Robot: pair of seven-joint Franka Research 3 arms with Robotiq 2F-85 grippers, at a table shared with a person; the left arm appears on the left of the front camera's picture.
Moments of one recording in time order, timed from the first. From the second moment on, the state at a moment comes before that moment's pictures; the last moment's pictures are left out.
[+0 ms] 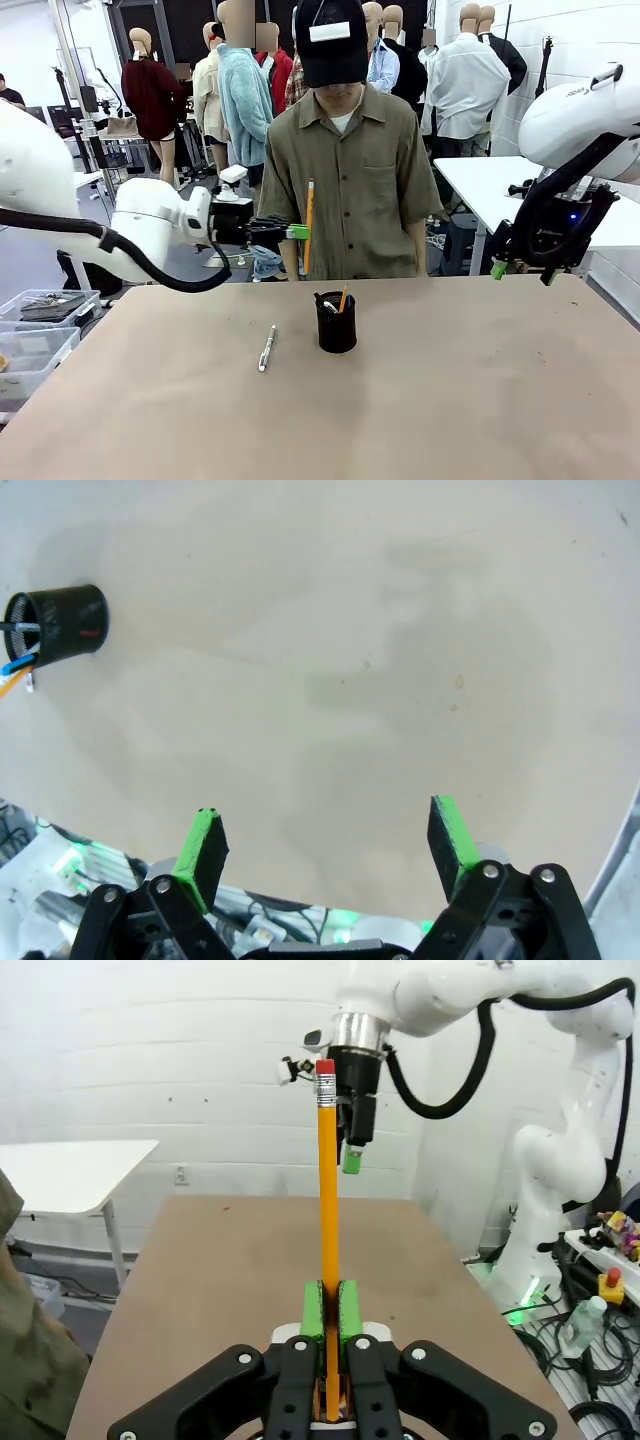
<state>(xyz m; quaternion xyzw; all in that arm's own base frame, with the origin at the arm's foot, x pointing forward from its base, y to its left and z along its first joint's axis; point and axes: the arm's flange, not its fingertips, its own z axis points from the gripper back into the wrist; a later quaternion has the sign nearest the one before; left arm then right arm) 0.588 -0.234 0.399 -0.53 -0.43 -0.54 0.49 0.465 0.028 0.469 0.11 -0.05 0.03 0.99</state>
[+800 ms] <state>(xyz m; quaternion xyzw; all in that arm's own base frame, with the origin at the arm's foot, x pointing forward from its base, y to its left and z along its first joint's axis) 0.595 -0.251 0.381 -0.53 -0.42 -0.54 0.50 0.465 0.028 0.469 0.11 -0.05 0.03 0.99</state>
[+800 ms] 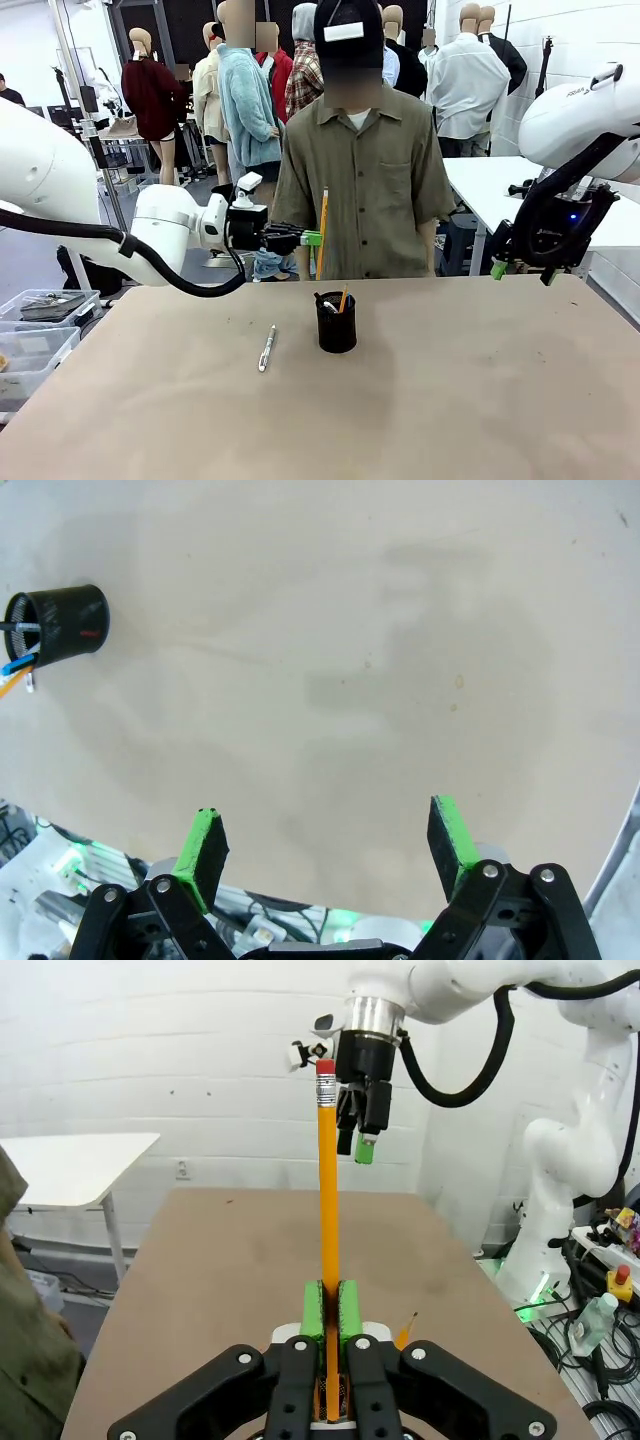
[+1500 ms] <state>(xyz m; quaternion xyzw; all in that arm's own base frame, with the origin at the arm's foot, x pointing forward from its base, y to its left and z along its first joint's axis) 0.616 -0.288 0.332 -0.56 -0.41 -0.54 0.48 0.465 0.028 0.469 0.11 -0.05 0.03 0.99</state>
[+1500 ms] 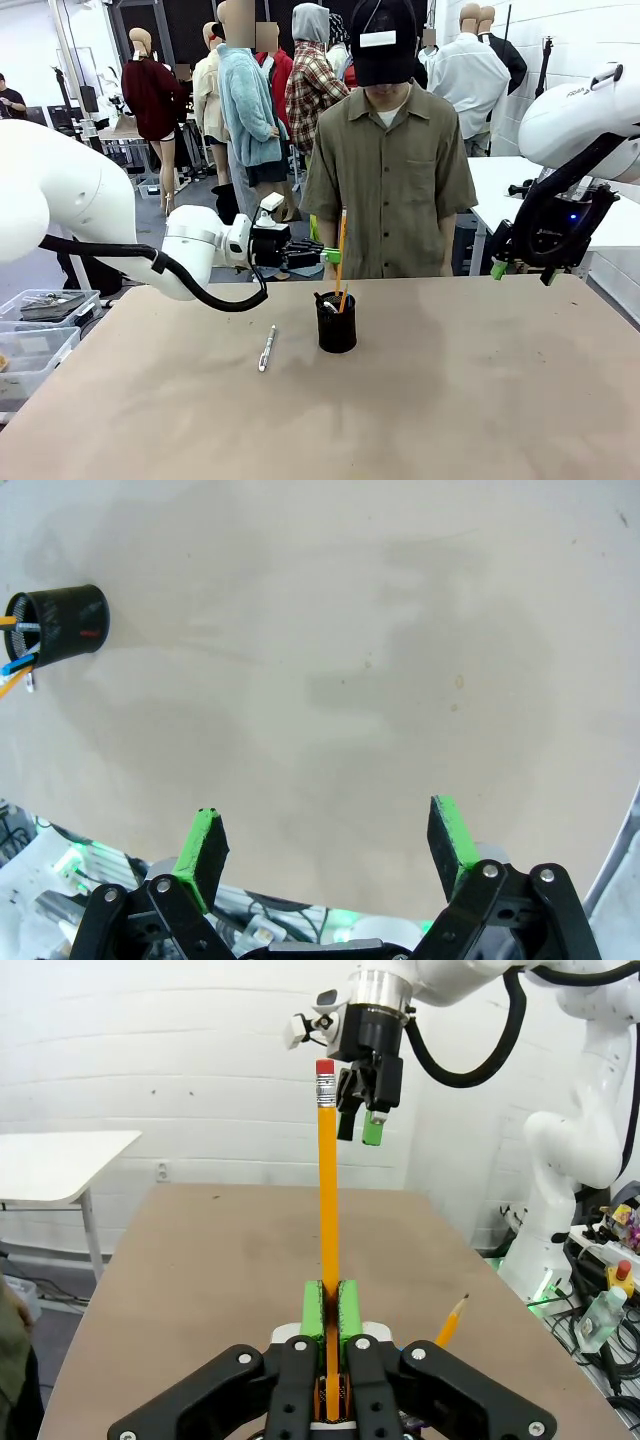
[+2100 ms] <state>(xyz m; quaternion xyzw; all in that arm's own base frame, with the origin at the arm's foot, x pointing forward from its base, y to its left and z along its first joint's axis) 0.617 -0.289 0.317 -0.55 -0.39 -0.55 0.49 0.465 0.028 0.469 0.11 -0.05 0.03 0.99</state>
